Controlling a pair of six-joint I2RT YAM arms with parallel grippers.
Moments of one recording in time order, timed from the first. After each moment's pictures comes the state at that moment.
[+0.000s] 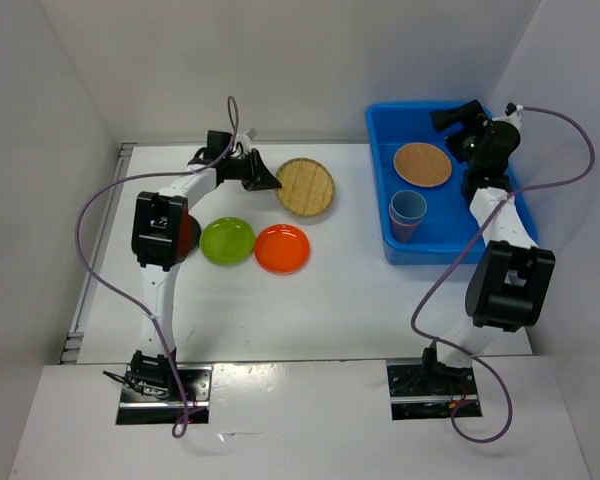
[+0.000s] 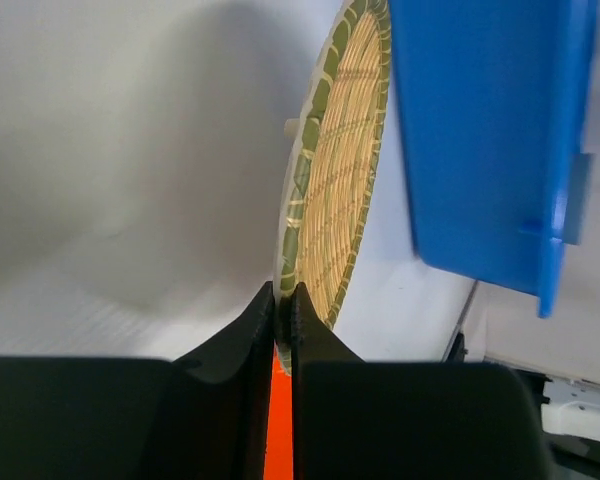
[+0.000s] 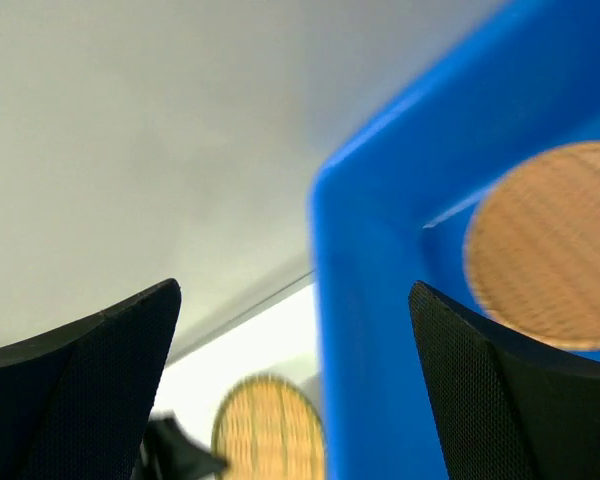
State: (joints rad) left arm -0.15 2.37 1.88 -0.23 0.85 -0.54; right arm -0.23 1.67 1.29 0.31 -0.24 0.84
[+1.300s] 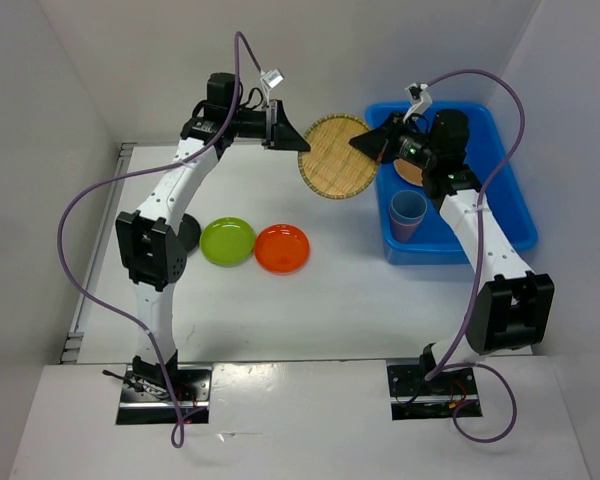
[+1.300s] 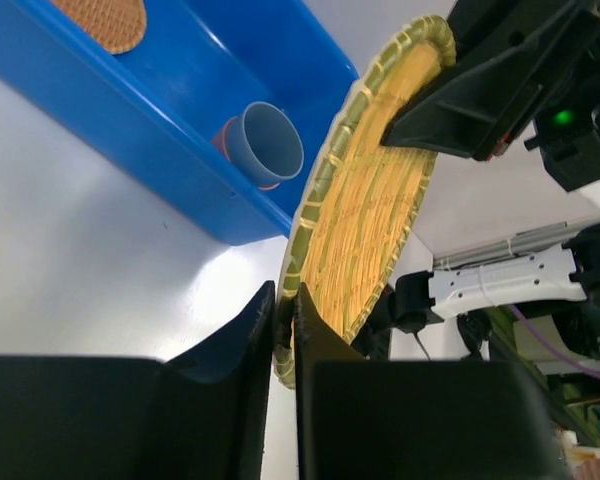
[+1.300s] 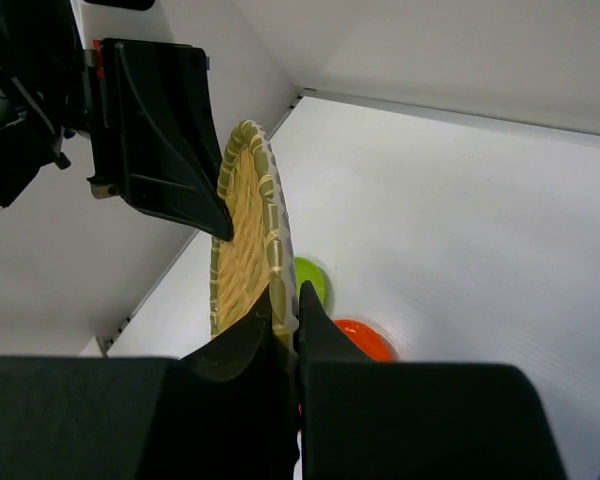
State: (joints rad) left arm -0.29 2.10 2.17 -0.41 1.09 -0.48; right arm 0.12 1.49 1.36 0.06 -0.70 0.50
